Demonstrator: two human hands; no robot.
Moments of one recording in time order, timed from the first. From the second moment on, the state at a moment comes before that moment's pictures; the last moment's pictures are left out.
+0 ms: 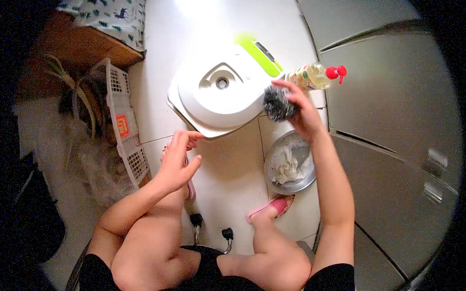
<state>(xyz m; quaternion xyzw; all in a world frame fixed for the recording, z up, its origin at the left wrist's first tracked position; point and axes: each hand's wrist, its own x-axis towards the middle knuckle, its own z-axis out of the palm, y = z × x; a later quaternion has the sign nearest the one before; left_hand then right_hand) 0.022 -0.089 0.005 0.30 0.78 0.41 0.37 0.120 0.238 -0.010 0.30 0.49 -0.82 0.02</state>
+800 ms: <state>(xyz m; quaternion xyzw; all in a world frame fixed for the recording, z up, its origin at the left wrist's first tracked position) 0.036 0.120 -0.020 0.52 0.68 0.39 0.34 0.351 0.219 -0.095 0.50 0.81 -0.30 -0.04</state>
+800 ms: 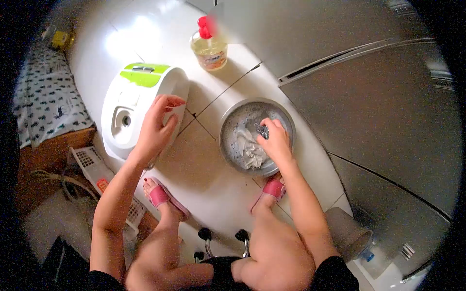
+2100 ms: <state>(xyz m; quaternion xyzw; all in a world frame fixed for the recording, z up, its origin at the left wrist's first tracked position) -0.003 0.306 -0.040 0.43 0.56 0.55 0.45 0.170 0.313 -0.031 0.28 0.29 -0.84 -0.38</state>
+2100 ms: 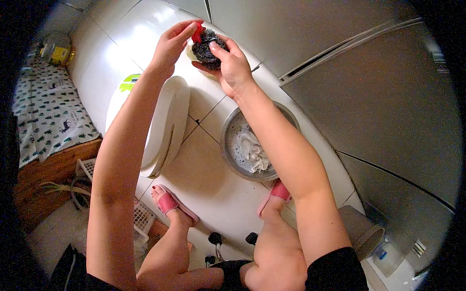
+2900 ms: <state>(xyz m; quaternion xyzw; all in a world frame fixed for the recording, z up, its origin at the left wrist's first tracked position) -0.153 -0.007 -0.054 0.26 0.83 0.39 0.29 0.197 0.173 -0.037 0.34 0.28 -0.89 -0.15</state>
